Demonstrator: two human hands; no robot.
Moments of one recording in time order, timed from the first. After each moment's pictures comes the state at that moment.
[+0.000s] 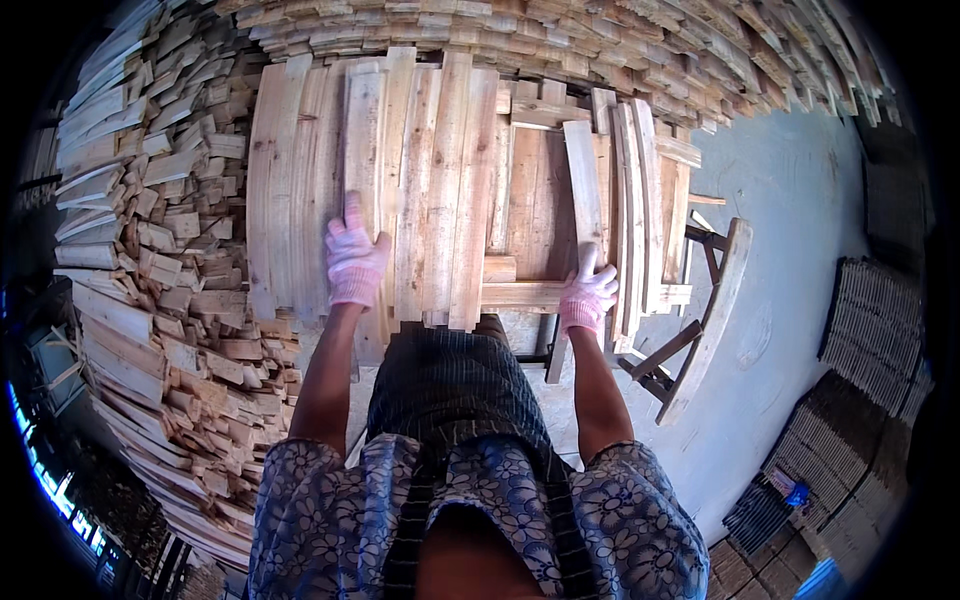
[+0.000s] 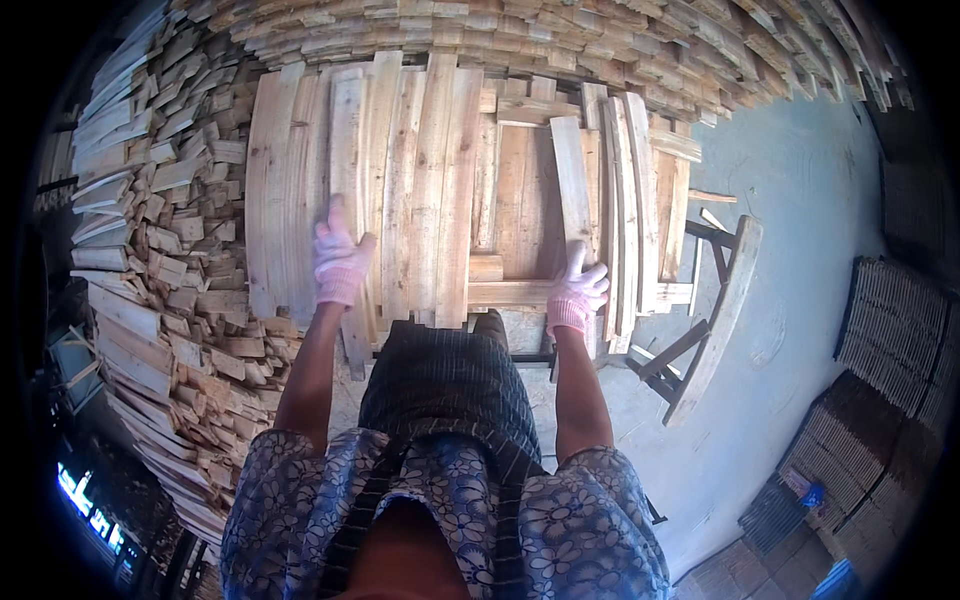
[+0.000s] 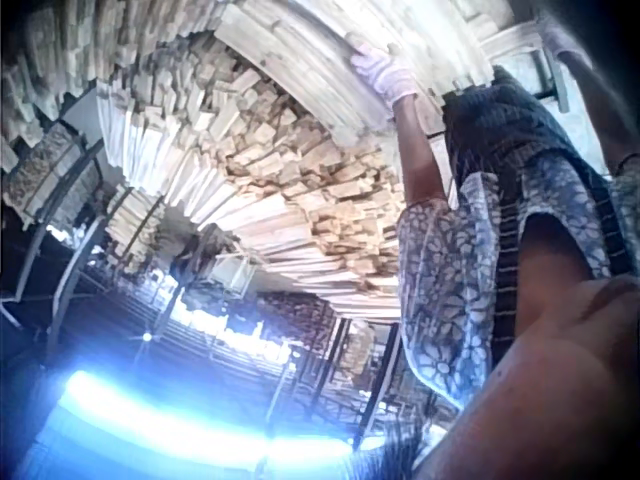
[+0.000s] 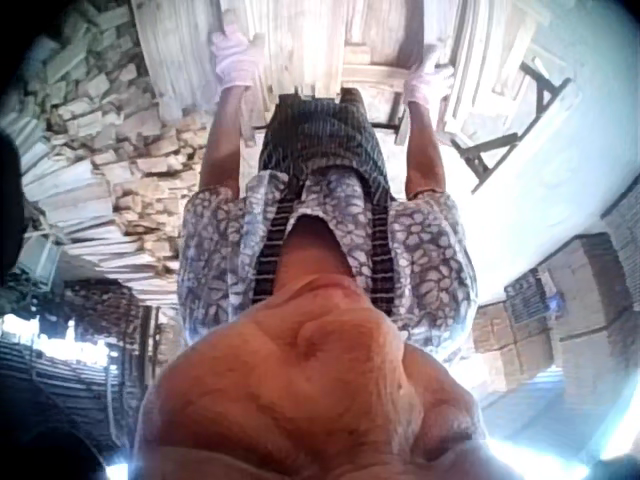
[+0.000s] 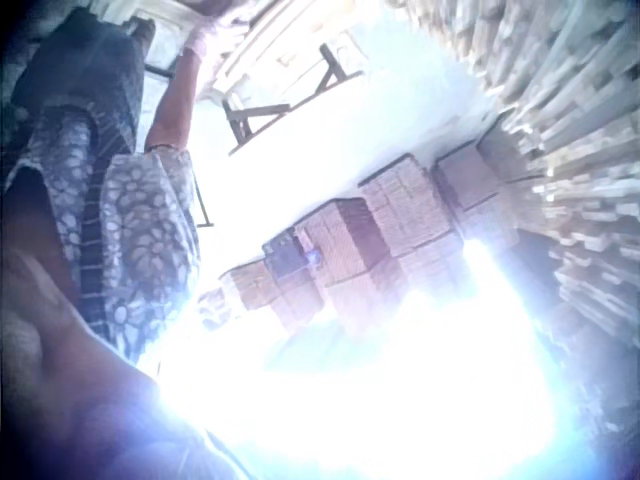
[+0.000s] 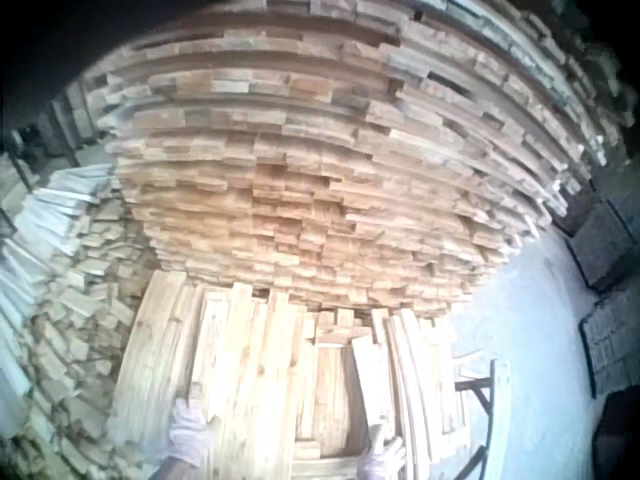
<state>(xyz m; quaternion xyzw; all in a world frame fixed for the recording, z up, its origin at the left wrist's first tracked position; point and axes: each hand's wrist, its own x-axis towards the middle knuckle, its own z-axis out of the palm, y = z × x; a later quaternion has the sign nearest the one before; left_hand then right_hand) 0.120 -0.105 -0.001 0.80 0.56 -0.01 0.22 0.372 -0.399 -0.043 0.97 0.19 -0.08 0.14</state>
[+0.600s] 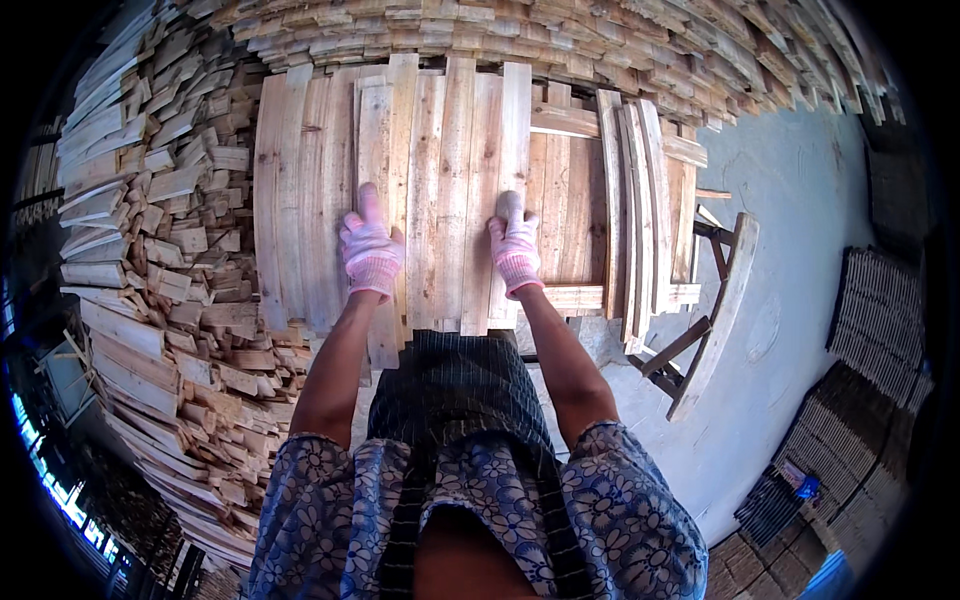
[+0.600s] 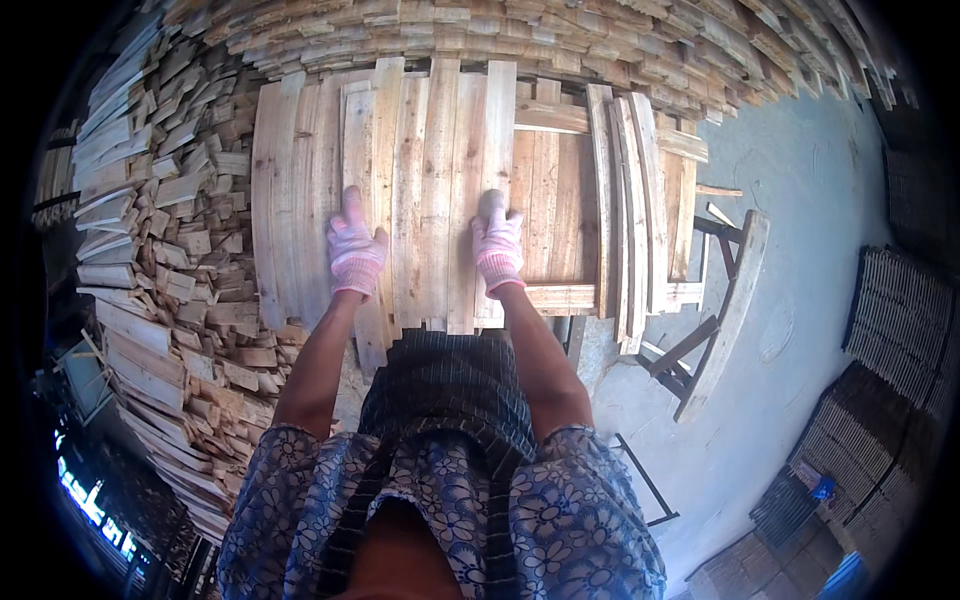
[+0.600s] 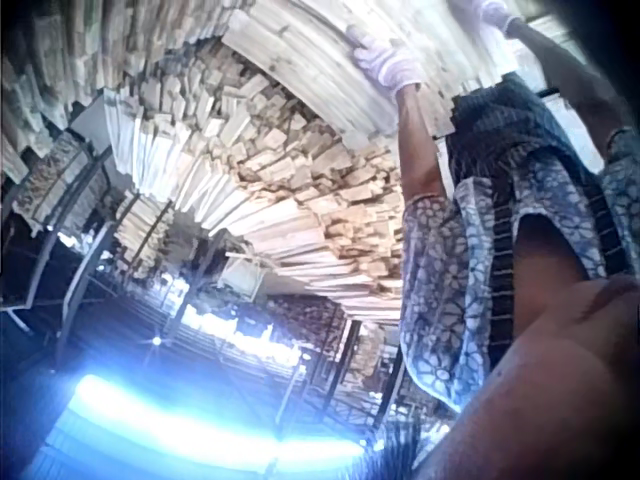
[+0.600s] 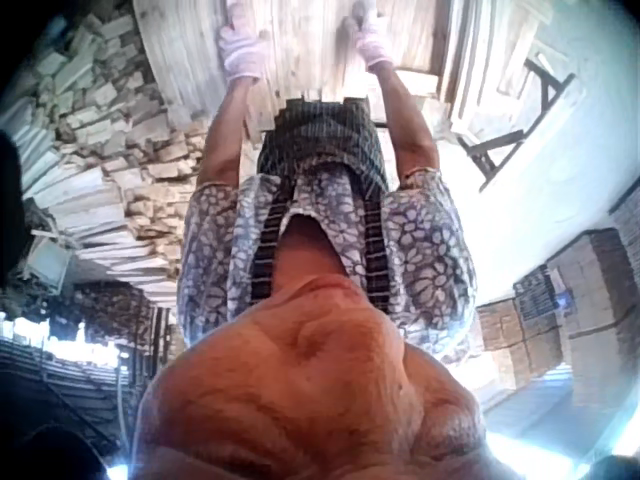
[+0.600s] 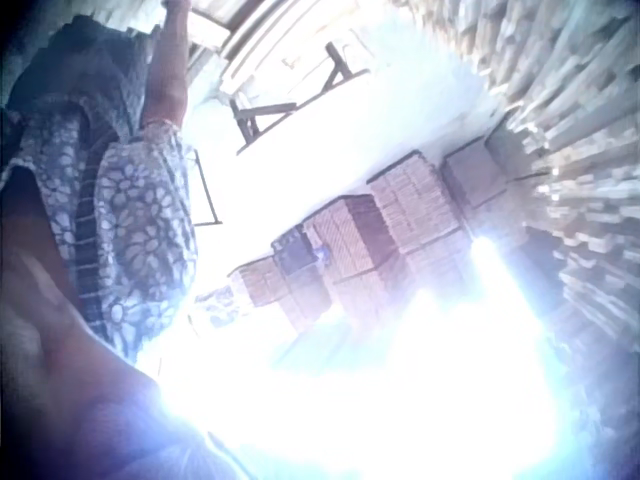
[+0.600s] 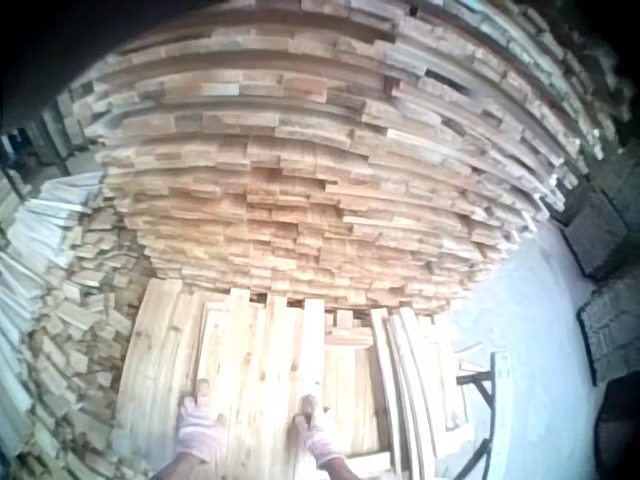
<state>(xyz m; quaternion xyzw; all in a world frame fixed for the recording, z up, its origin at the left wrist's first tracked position) 0.153 -0.088 -0.001 0.77 0.59 -0.09 0.23 0.326 -0.253 -0.072 0.90 0.23 -0.25 -0.28</state>
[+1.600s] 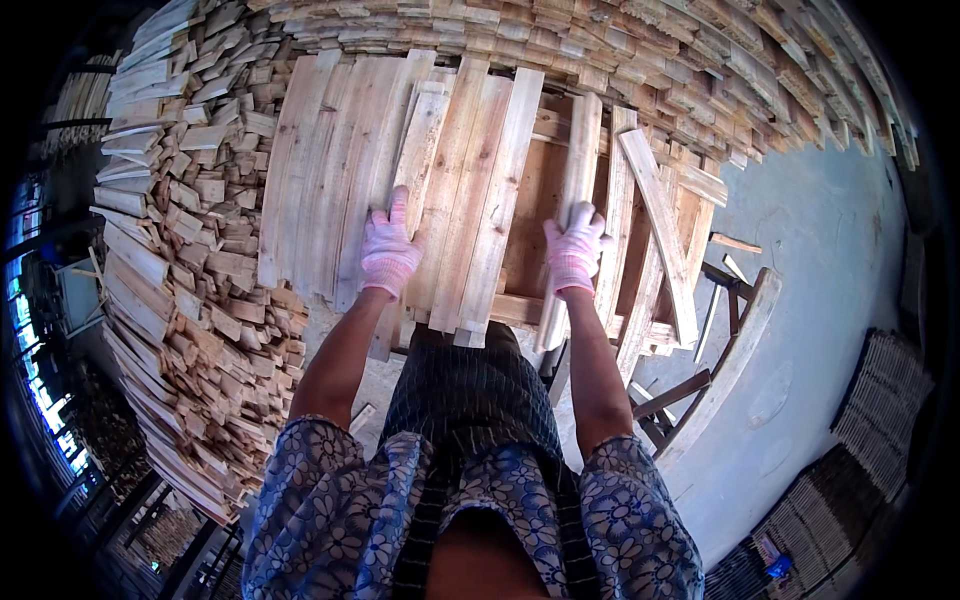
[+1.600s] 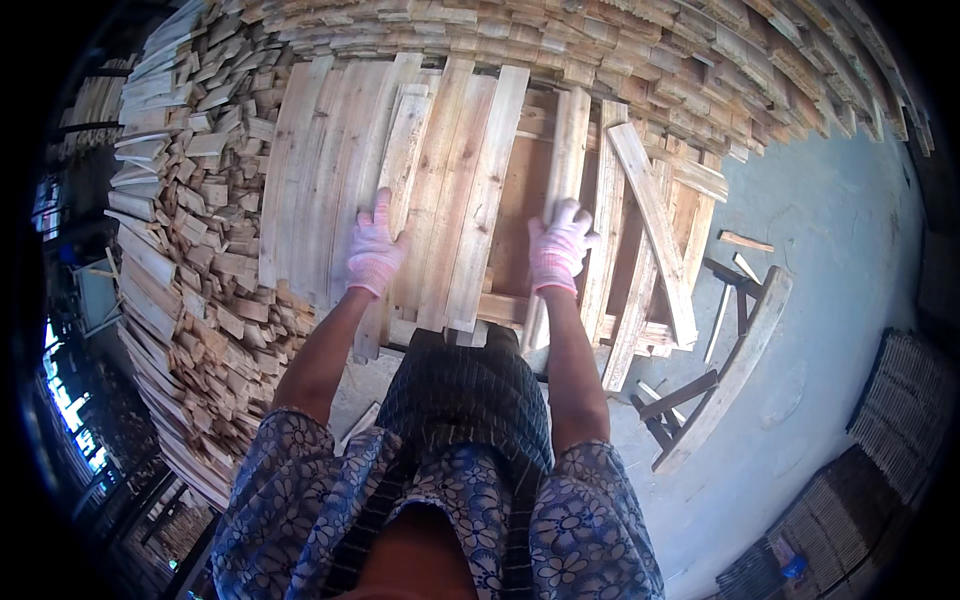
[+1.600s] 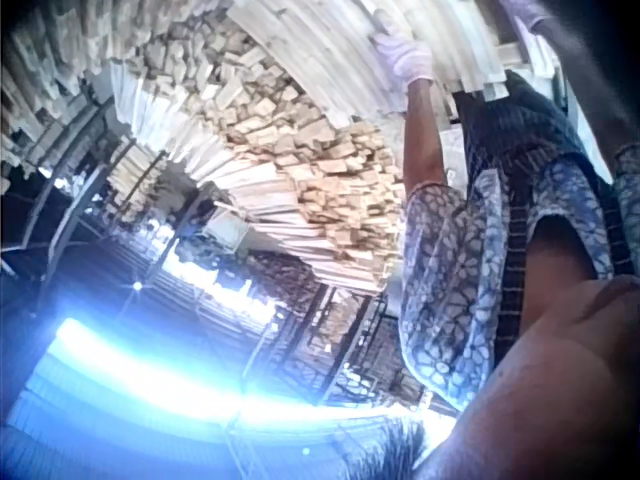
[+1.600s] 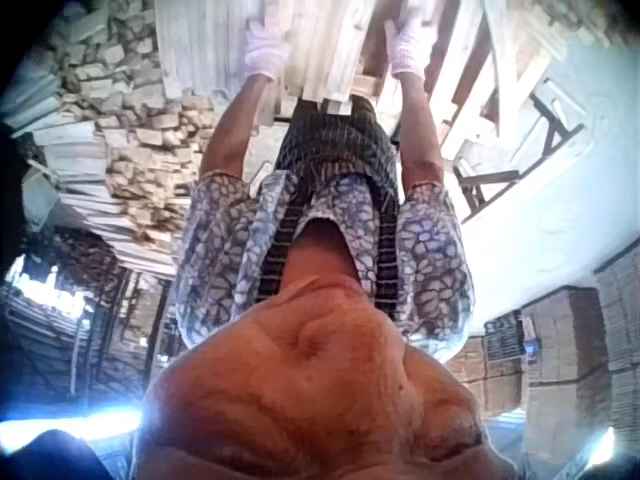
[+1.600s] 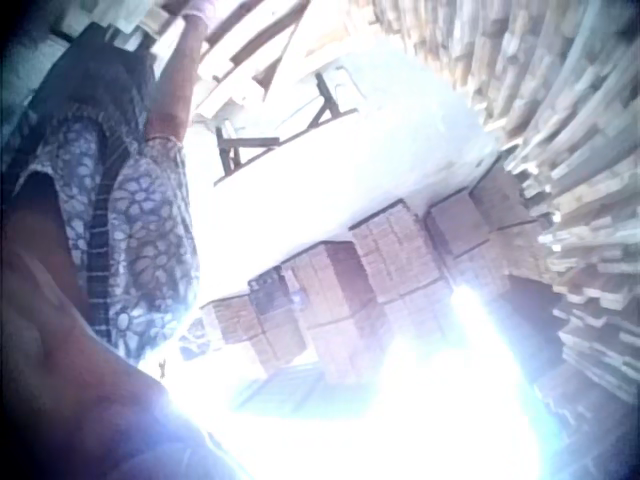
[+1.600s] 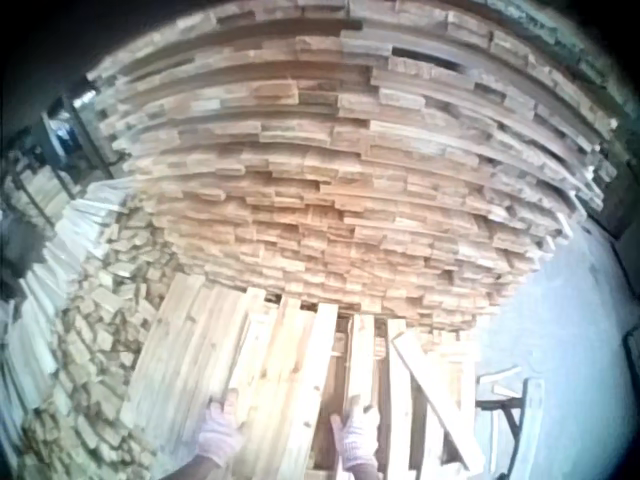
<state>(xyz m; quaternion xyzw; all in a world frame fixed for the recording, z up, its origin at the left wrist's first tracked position) 0.182 -0.154 -0.007 0.79 0.58 -0.10 0.16 0.434 -0.292 -0.005 0.94 0.23 -0.22 -0.11</state>
